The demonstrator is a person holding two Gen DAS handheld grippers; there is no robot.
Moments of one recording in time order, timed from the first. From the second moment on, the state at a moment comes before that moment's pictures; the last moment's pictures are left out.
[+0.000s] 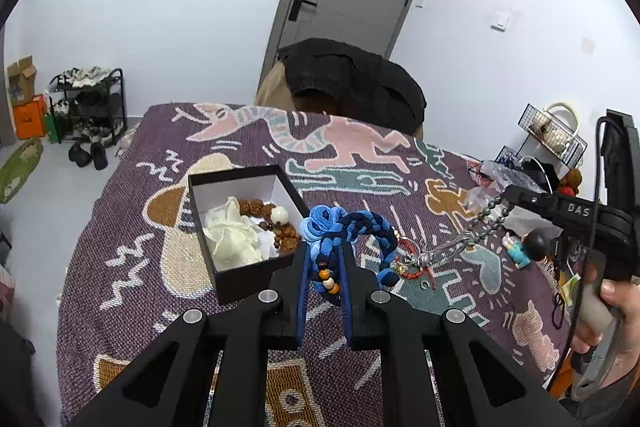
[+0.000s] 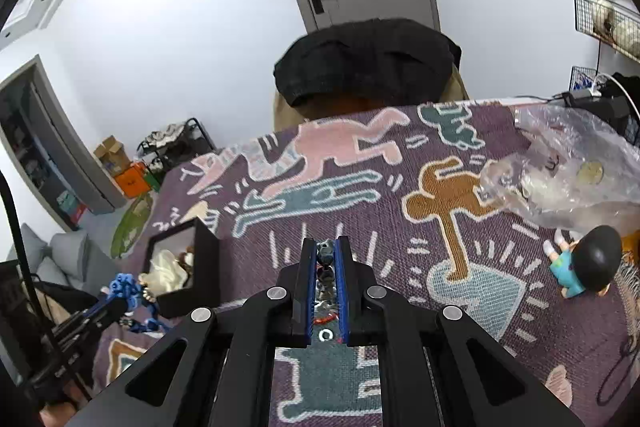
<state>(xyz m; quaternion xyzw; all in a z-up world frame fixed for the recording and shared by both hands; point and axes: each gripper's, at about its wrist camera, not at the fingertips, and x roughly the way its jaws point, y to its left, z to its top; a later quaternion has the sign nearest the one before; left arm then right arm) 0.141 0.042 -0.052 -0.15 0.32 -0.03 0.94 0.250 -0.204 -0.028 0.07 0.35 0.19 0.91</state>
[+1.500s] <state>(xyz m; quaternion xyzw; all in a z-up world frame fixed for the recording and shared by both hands) 0.181 0.109 -0.055 -0.19 0.33 -0.01 0.92 0.216 -0.092 0.077 -0.04 0.26 0.26 0.93</state>
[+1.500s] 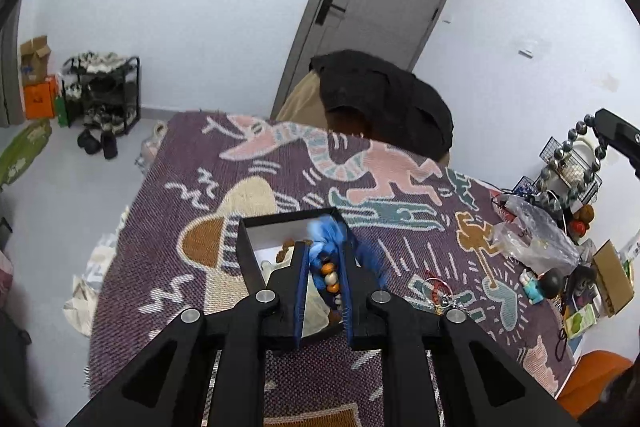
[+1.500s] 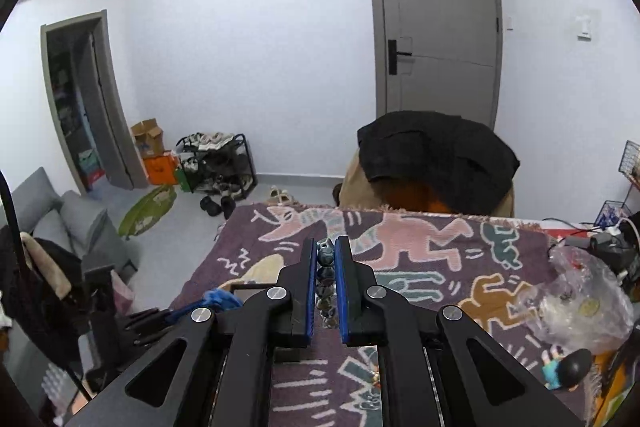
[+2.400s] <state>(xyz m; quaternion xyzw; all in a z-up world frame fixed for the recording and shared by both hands) 0.146 0.193 -0.083 -0.26 0.32 0.06 0.91 0.259 0.023 -0.022 -0.05 0.38 0.33 0.86</state>
